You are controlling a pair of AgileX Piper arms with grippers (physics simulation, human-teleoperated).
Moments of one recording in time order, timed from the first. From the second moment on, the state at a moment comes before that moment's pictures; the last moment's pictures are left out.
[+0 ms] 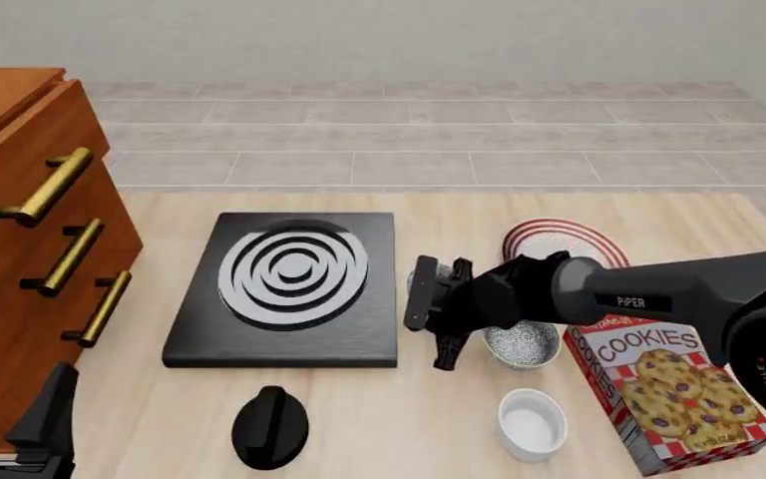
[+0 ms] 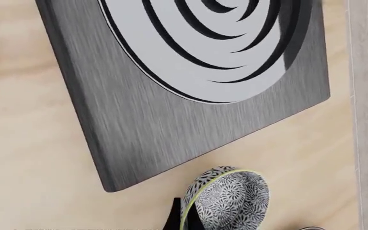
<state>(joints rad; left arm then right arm) 0.00 0.01 0.00 0.00 0.00 0.53 1.93 -1.08 0.22 -0.87</state>
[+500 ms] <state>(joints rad) 0.00 0.01 0.00 0.00 0.00 0.52 1.85 -1.10 0.28 -0.91</state>
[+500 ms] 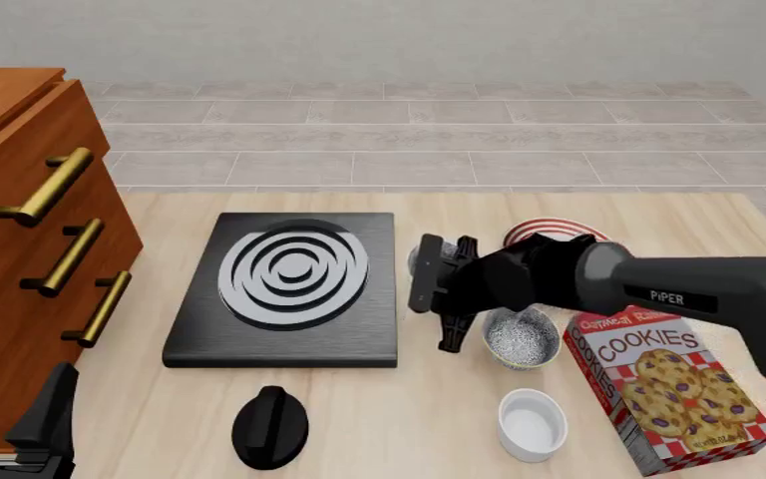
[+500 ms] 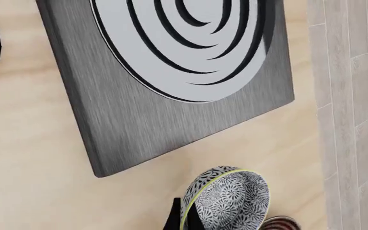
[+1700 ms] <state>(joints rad) 0.00 0.01 0.00 0.00 0.00 0.33 1.70 -1.22 0.42 -0.37</state>
